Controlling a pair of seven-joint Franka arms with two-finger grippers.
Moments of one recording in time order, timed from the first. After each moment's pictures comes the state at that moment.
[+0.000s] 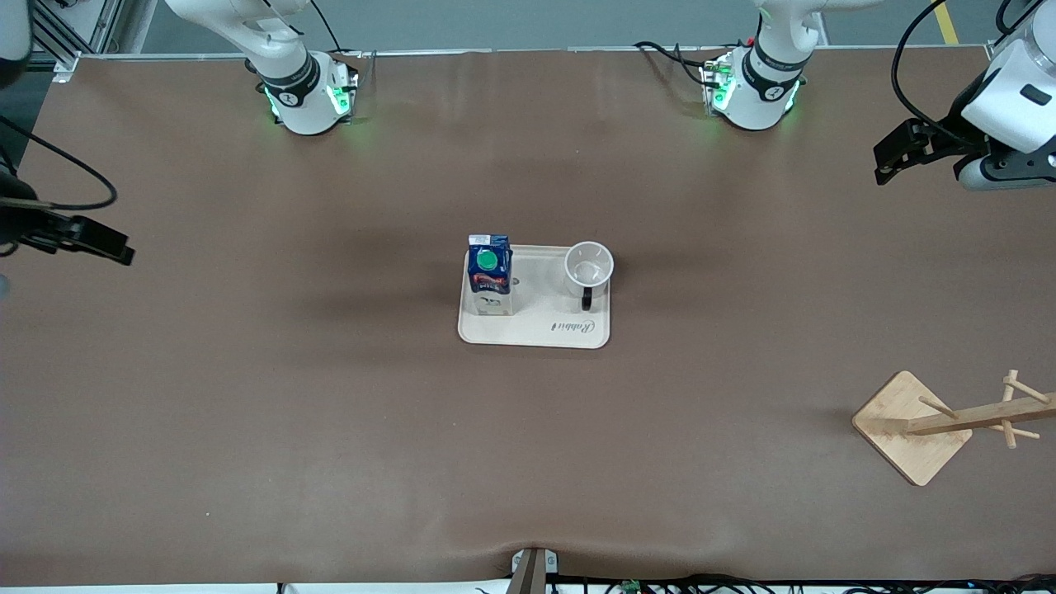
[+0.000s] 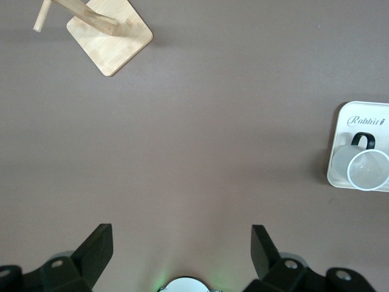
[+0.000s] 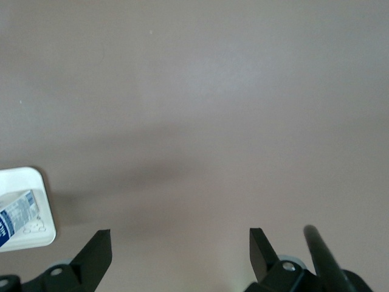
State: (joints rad) left arm 0.01 -0.10 -0.13 -1.62 0.04 1.48 -0.14; right arm 0.08 0.16 -0.10 -1.34 -0.01 1.45 0.15
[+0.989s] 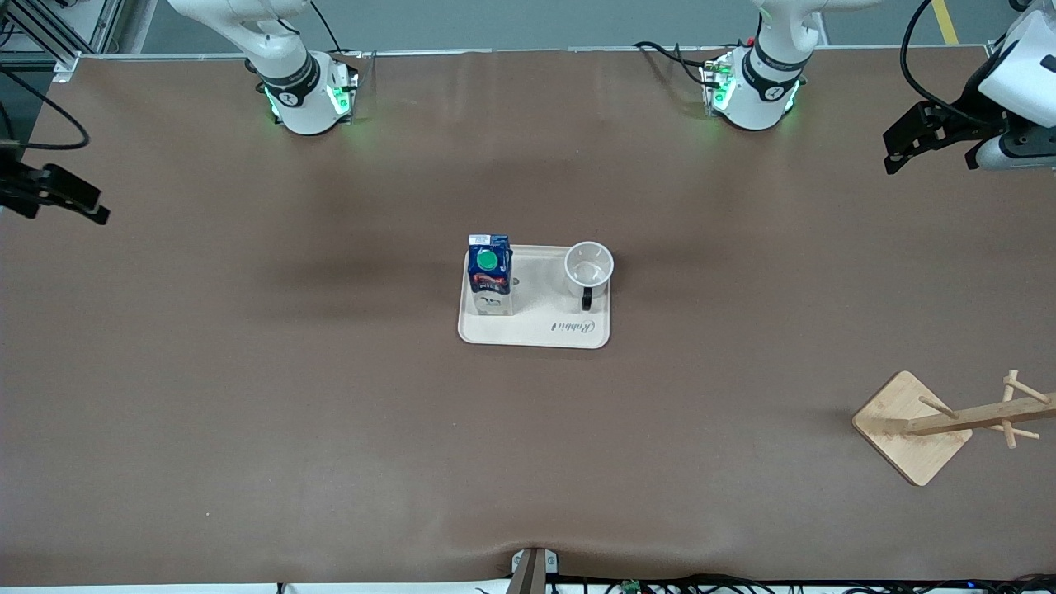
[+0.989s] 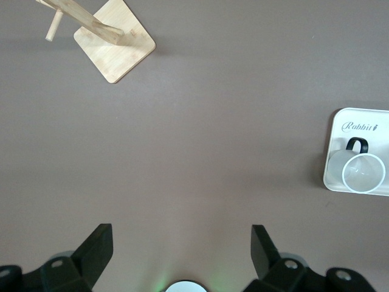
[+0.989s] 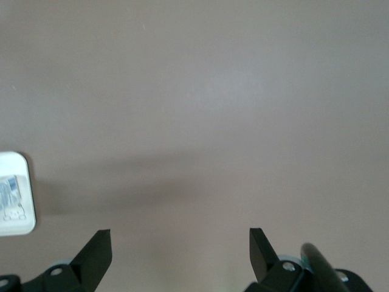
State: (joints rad) left arm 0.01 -0.13 -0.13 -1.61 0.04 1.47 -0.14; right arm 0.01 -0.05 -0.10 -1.60 0.00 1.58 0.01
